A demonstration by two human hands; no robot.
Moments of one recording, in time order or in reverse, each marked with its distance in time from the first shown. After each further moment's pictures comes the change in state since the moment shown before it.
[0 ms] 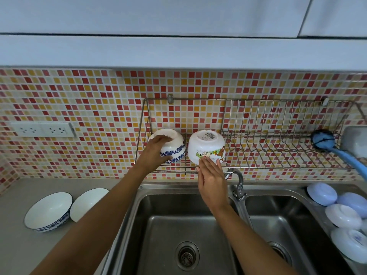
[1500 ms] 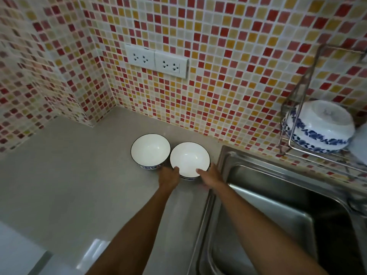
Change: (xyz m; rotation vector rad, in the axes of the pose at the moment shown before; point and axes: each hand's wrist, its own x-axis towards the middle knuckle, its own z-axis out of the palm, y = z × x) left_hand -0.228 -0.274 0.001 -0.565 0.198 -1.206; right_hand -0.066 -0.275 0.247 0.484 -1.120 0.854
